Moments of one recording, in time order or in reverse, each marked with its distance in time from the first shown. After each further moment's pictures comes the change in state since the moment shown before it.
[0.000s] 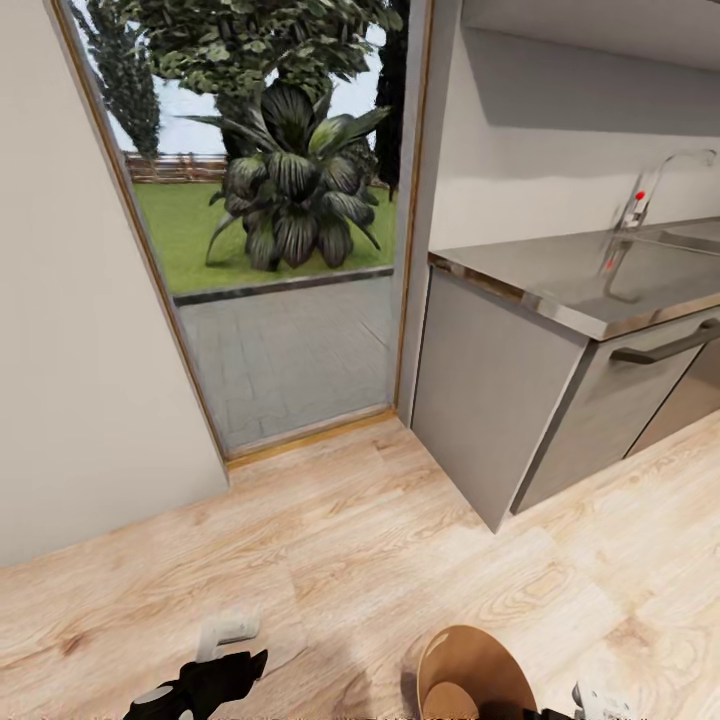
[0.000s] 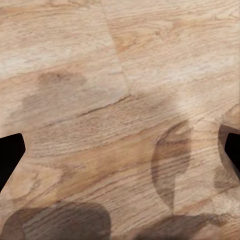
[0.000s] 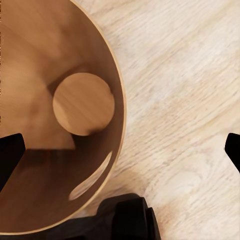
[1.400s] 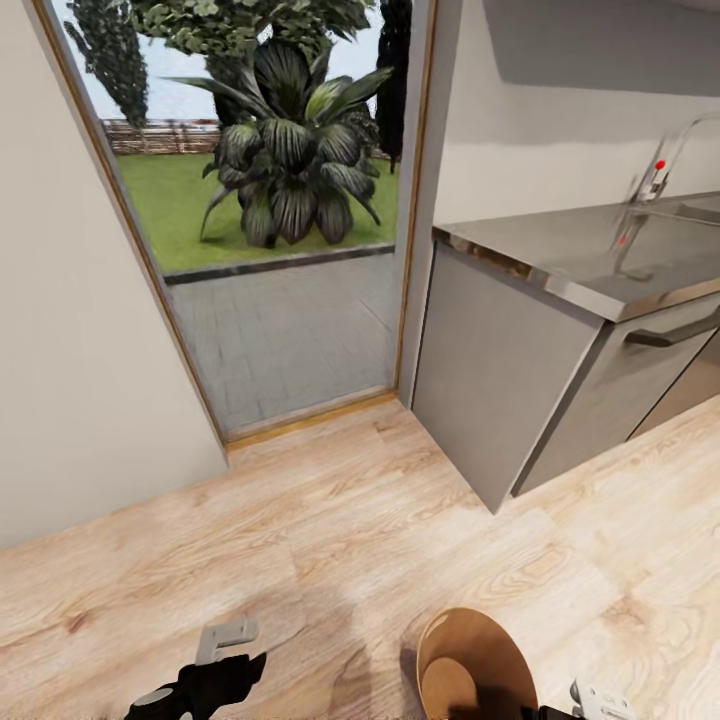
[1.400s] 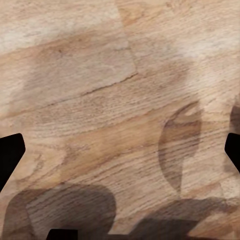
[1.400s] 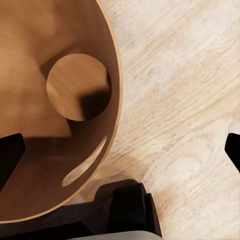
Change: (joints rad) left arm 0.000 0.003 -0.001 0.012 -0.003 -0.003 0.003; right arm 0.000 0.002 0.004 -0.012 -0.006 0.009 0.002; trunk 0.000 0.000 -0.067
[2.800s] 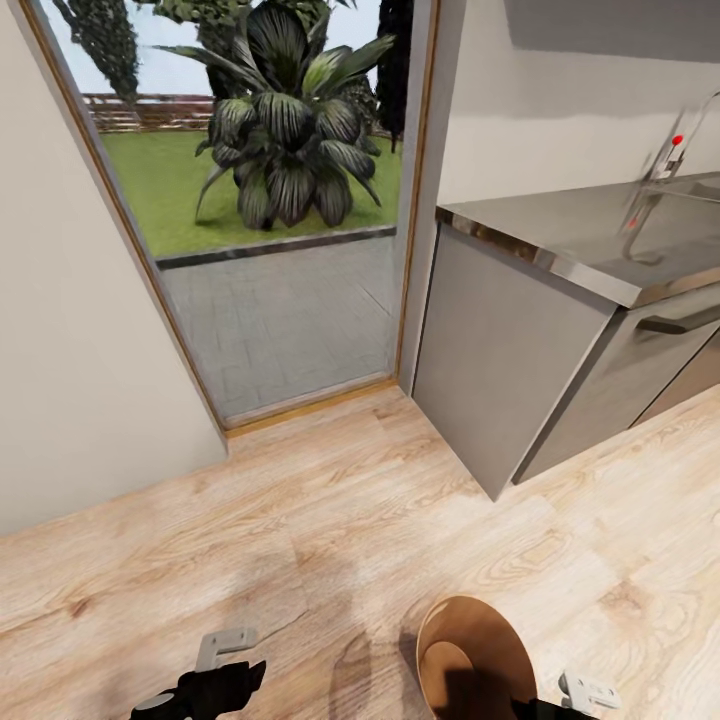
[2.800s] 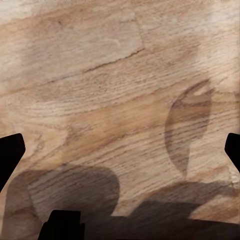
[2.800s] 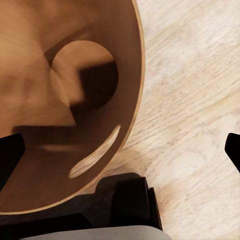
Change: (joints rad) left arm 0.000 -0.002 0.001 0.029 -0.005 -0.002 0.000; right arm 0.000 0.000 0.047 -0.021 0.001 0.002 -0.001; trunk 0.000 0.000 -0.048
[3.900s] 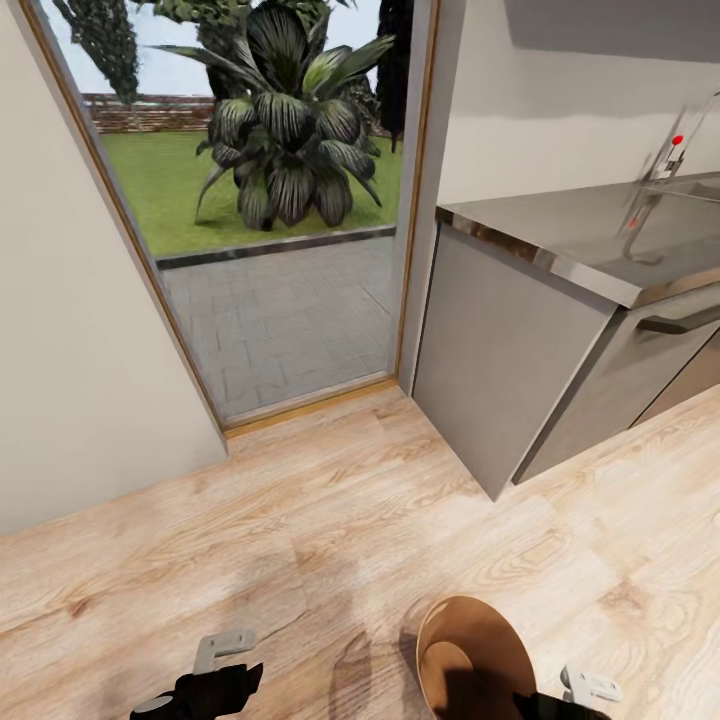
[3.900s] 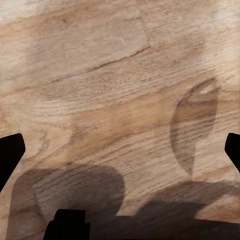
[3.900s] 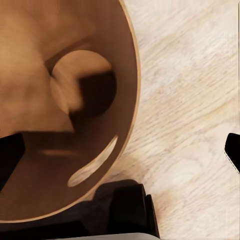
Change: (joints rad) left arm 0.000 0.006 0.000 0.014 -0.005 -0.012 0.003; right arm 0.000 -0.003 -0.001 -0.022 0.002 -0.003 0.000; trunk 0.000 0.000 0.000
